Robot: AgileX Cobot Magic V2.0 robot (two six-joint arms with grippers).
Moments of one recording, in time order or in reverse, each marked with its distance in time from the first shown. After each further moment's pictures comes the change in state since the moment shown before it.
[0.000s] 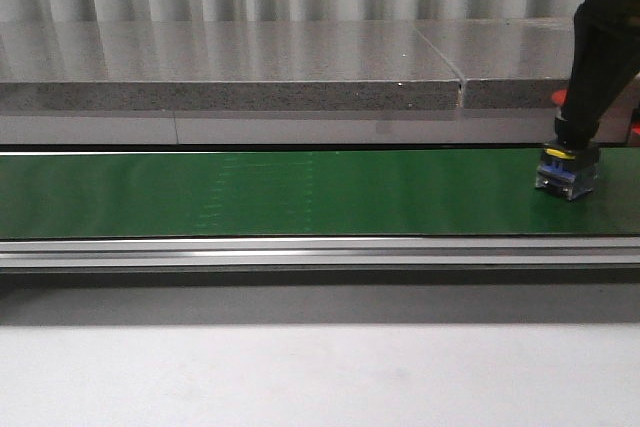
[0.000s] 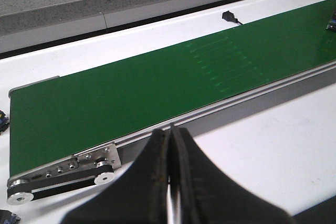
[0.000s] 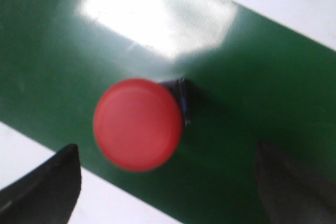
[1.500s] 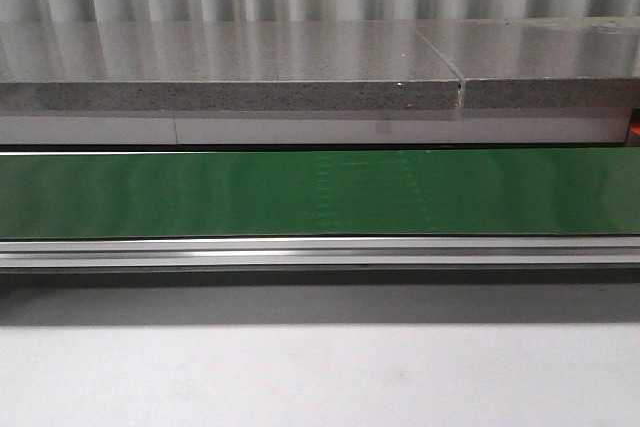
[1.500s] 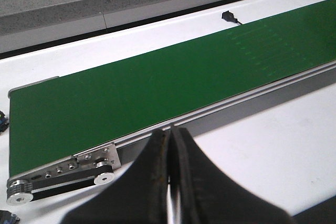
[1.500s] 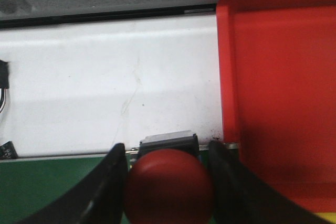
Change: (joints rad) left arm 0.000 0.000 0.000 0.000 0.000 0.000; right arm -0.318 0.085 -0.300 -0.004 -0.070 0.229
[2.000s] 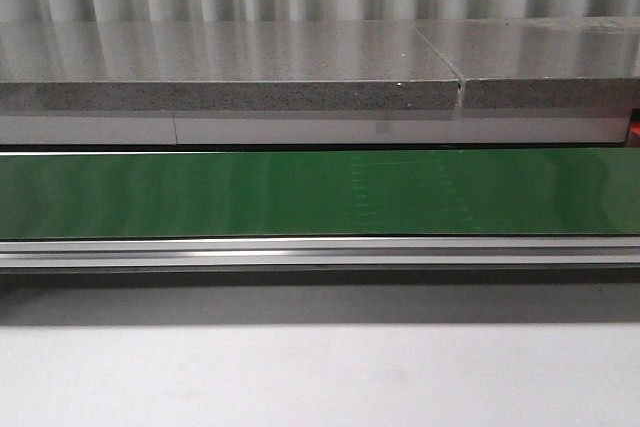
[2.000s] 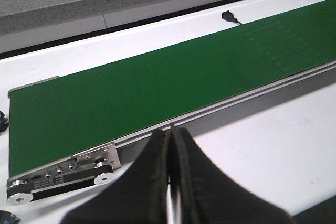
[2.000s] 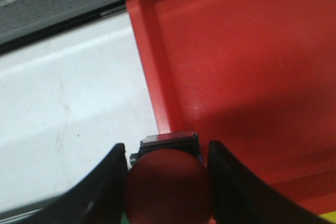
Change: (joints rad) left arm 0.000 0.000 0.000 0.000 0.000 0.000; right arm -0.130 0.174 -0.057 -0.008 -0.056 0.119
